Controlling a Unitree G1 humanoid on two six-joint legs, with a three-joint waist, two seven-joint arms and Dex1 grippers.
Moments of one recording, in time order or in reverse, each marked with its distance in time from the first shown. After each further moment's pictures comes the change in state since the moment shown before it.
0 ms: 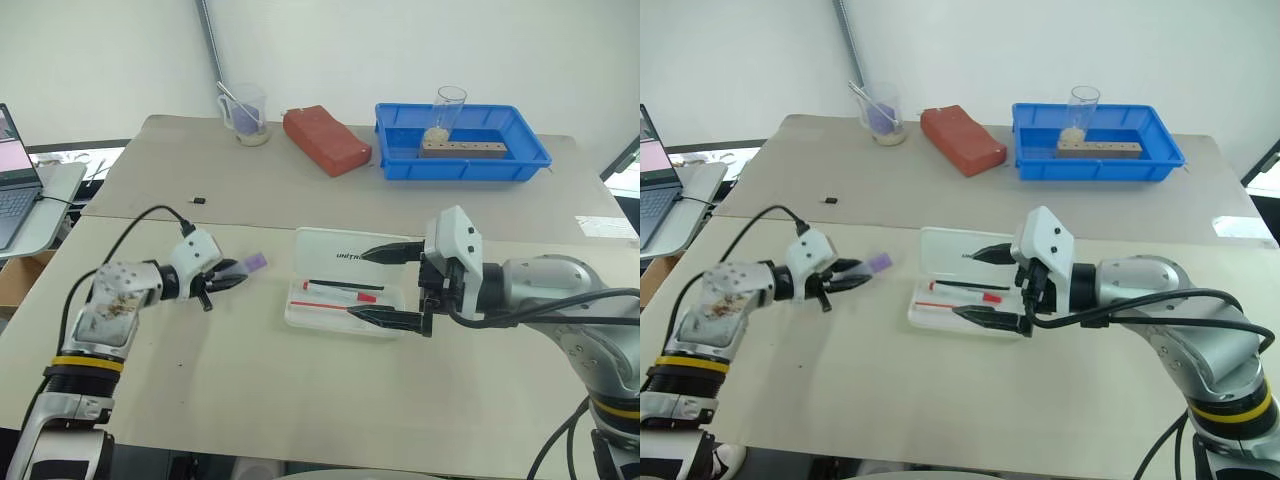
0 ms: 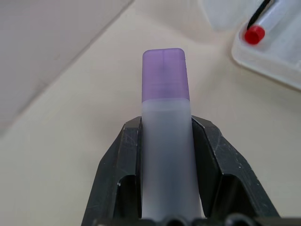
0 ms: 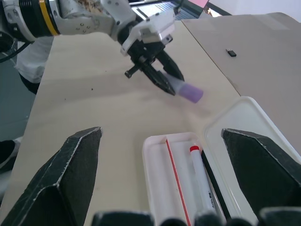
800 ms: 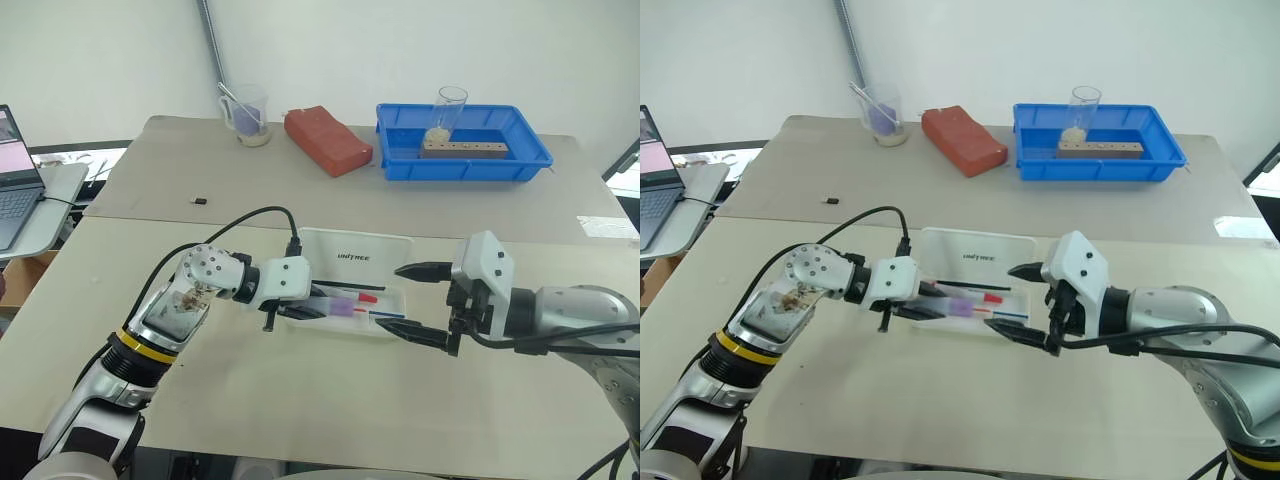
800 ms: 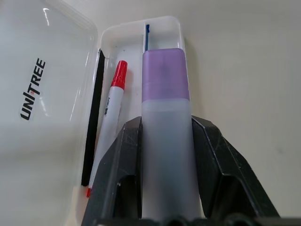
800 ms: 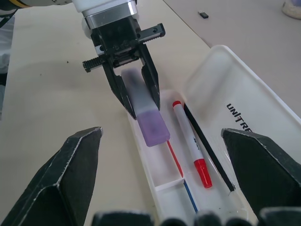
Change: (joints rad) left arm -0.070 -0.092 -0.333 -0.320 0.046 0.041 -0.156; right arm 0.185 -0.065 -0.128 -0.084 0.031 0.016 -0.068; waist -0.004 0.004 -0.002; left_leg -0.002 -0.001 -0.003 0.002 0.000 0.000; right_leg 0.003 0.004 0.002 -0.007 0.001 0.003
